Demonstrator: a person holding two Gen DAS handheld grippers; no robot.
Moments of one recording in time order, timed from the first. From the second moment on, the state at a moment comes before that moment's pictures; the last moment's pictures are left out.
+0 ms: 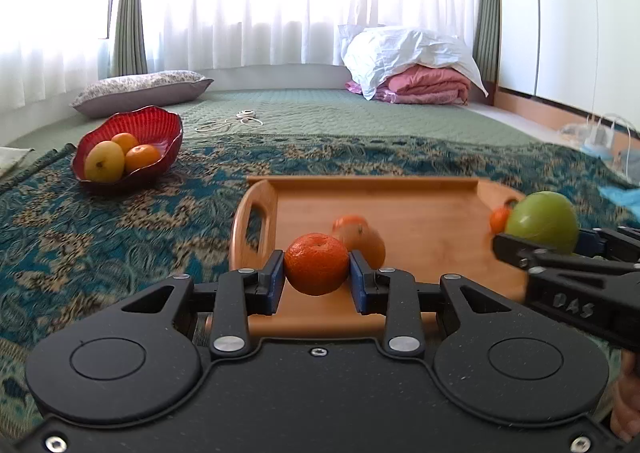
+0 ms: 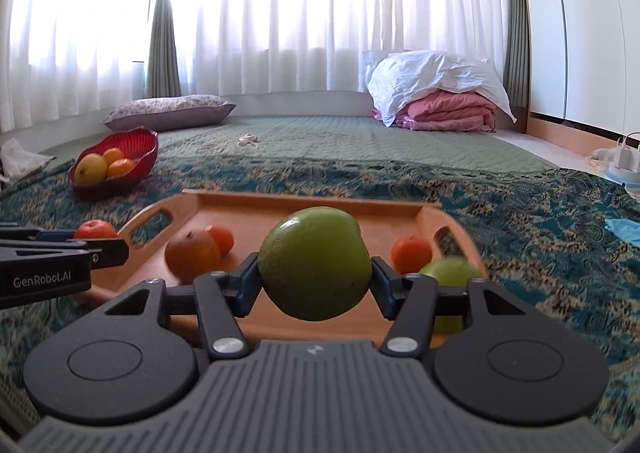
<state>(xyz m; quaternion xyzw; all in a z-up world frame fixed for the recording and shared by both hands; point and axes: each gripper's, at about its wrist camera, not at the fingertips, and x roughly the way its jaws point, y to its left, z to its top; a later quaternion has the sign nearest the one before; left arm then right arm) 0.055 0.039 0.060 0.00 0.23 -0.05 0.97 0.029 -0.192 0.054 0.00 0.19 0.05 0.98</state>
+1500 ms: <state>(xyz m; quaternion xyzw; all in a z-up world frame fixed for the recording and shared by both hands) 0.288 0.013 0.050 -0.04 0.43 -0.08 0.90 0.241 -0.275 0.045 0.07 0.43 0.03 0.90</state>
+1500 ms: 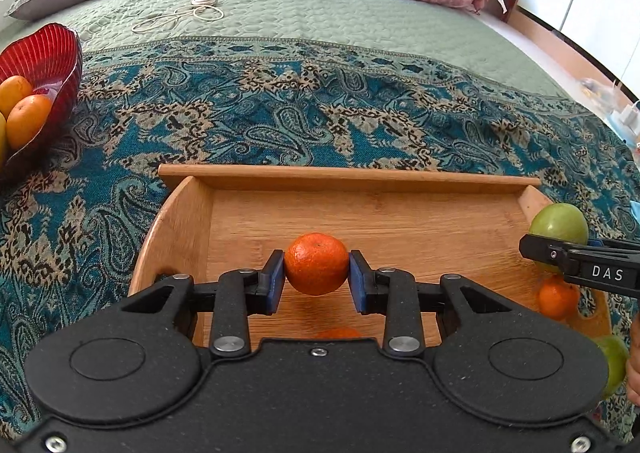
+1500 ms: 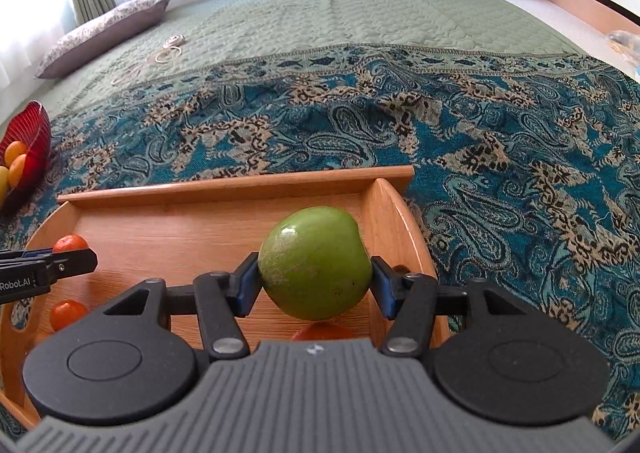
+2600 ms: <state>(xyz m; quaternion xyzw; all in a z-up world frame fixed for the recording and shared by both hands) 0.285 0.006 0.040 0.00 0.44 -0.08 0.90 0.247 -0.269 0.039 0.06 0.46 0.03 0.89</state>
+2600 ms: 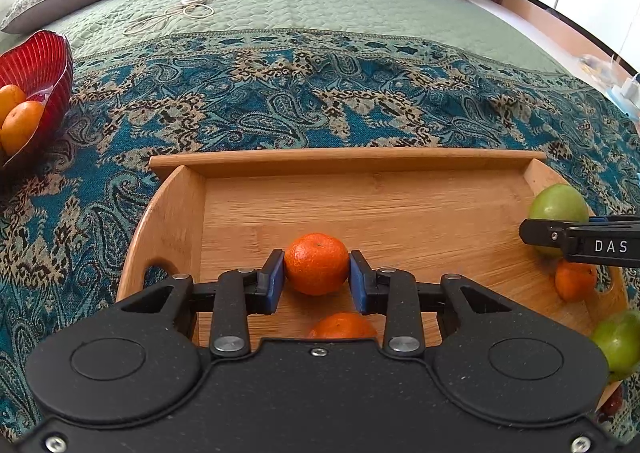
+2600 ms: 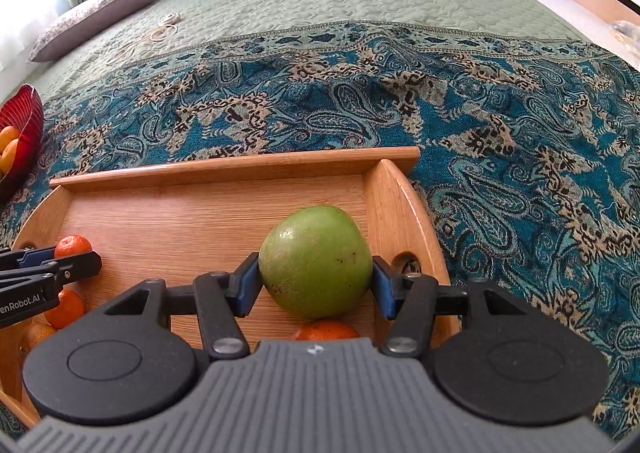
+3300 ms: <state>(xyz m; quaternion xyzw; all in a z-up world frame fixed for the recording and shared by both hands) 0.254 0.013 0.070 0.00 0.39 -0.07 0.92 0.218 -0.270 0.071 0.02 0.40 0.05 0.92</state>
